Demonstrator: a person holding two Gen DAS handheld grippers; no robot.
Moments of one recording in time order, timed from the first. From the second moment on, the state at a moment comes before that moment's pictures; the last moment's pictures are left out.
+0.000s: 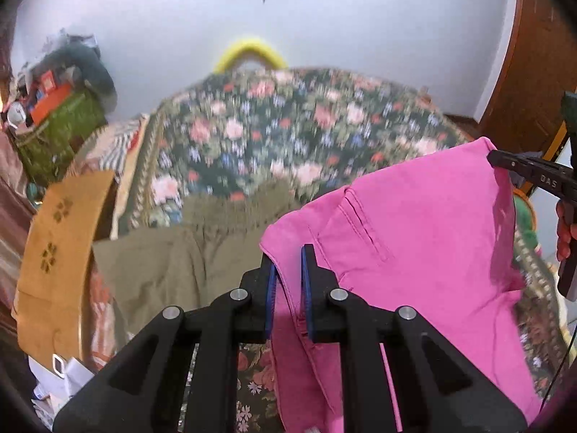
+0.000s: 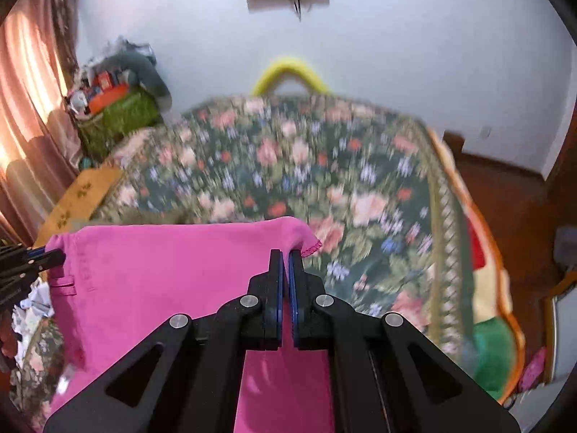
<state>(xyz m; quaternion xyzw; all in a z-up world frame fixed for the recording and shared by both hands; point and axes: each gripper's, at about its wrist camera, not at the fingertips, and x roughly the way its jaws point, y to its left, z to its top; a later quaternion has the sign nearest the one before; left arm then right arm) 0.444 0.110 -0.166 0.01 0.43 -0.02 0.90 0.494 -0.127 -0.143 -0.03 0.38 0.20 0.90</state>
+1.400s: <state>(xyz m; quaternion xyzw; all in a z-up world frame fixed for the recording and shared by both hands) 0.192 0.066 -0.204 0.08 0.46 -0.05 0.88 0.221 -0.194 -0.199 -0.01 0.42 0.20 0.89</state>
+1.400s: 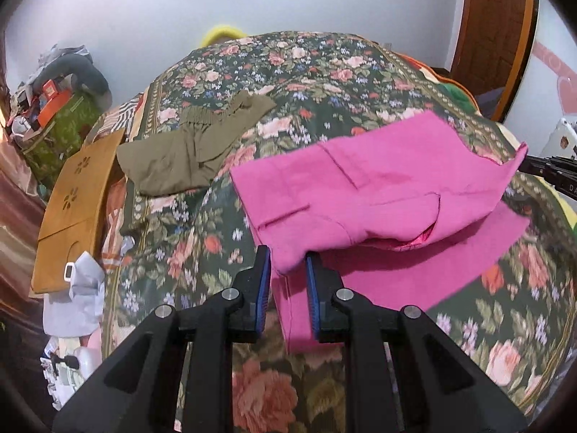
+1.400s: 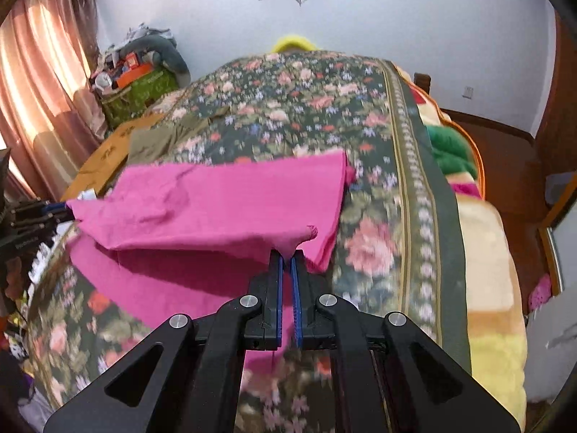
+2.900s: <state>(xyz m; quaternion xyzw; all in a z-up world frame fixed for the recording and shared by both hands) 0.217 -0.004 -0.199 0.15 0.48 -0.13 0.85 0.203 -0.081 -0.212 -0.13 0.42 0.33 0.84</state>
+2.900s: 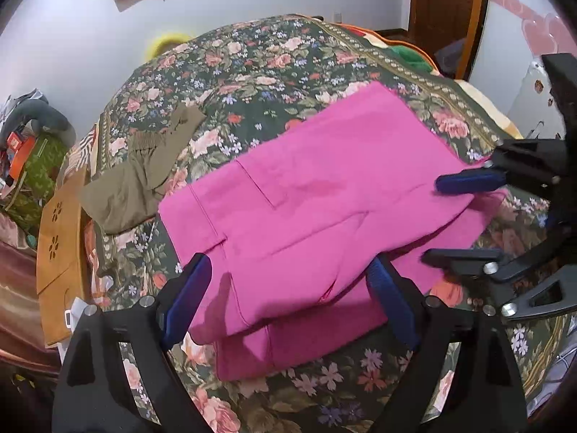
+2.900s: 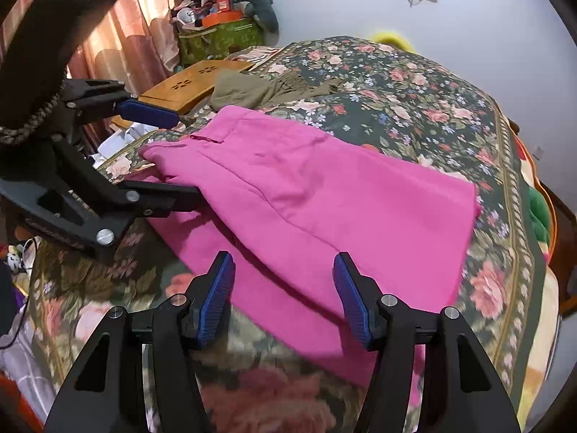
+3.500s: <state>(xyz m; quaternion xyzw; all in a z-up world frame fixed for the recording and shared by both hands) 0.184 -0.024 -0.195 0.18 0.44 -0.15 0.87 0.192 -0.075 -0.193 -0.12 0.39 0.35 0.84</state>
